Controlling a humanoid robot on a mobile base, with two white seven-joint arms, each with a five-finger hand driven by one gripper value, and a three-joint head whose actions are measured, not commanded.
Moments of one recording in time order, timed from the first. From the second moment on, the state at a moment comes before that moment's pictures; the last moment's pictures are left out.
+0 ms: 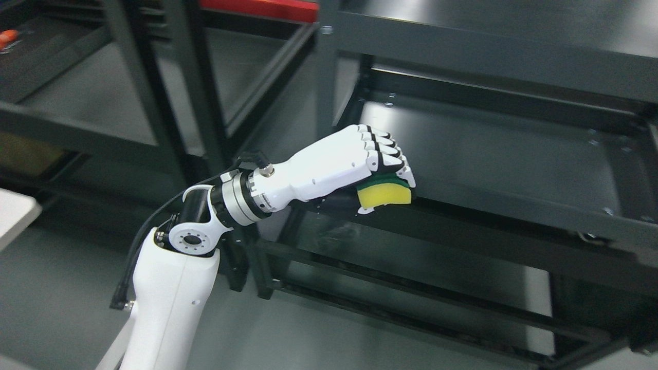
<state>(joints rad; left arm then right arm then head) -0.71 0.00 -0.22 -1.58 -0.28 -0.79 -0.74 -0.08 0.00 -0.21 0.00 -0.12 0.00 -0.07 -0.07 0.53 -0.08</state>
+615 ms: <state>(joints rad) -1.31 0.00 -0.45 -1.52 -0.34 -0.66 -0.66 -0.08 0.00 -0.21 0.00 -0.12 0.00 -0.07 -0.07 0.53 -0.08</state>
